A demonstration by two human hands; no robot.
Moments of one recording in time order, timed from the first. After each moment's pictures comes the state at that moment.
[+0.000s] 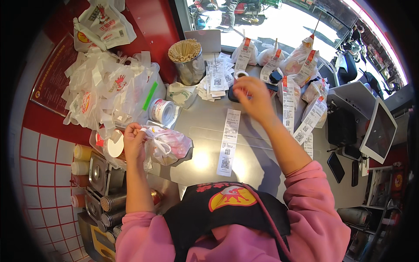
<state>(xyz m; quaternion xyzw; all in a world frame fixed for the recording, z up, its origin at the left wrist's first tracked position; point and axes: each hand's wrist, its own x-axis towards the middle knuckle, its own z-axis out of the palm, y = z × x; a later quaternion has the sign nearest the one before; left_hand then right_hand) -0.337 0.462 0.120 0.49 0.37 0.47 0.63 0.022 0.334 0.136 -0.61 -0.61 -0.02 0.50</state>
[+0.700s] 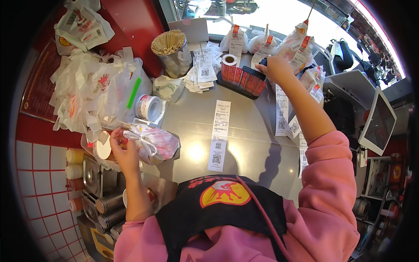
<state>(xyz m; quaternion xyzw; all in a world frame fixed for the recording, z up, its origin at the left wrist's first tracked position) -0.324 0.420 0.122 0.64 0.48 0.51 0.32 0.145 0.340 0.154 -0.87 -0.49 -0.01 0.02</state>
